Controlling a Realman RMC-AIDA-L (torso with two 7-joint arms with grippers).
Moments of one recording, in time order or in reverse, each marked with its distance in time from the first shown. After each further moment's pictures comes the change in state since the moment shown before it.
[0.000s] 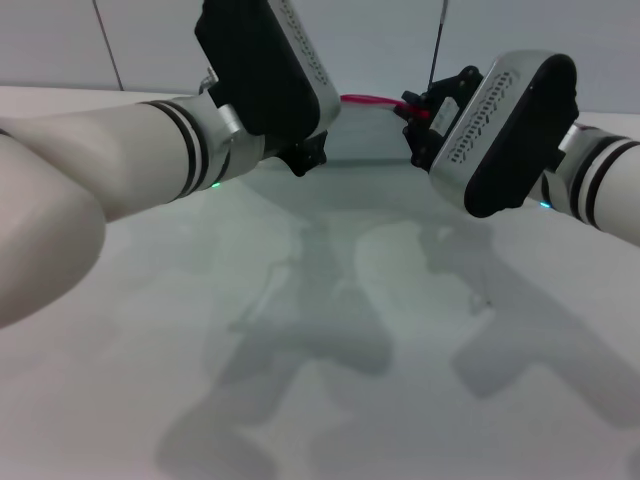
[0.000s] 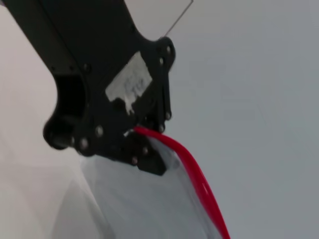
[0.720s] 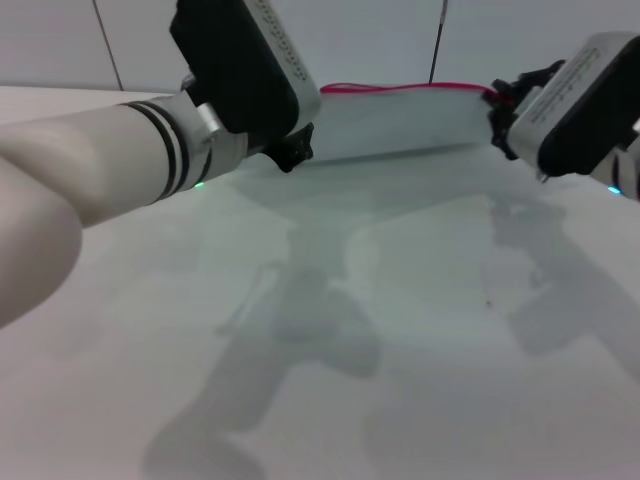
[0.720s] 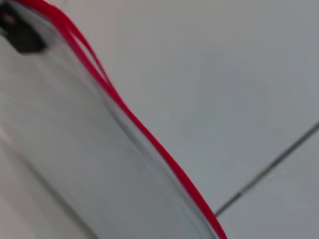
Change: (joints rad) left arm 0.047 0.002 -0.015 0.040 0.002 -0.009 0.003; right arm -0.009 0.001 0.168 0.114 0.000 0.024 0.002
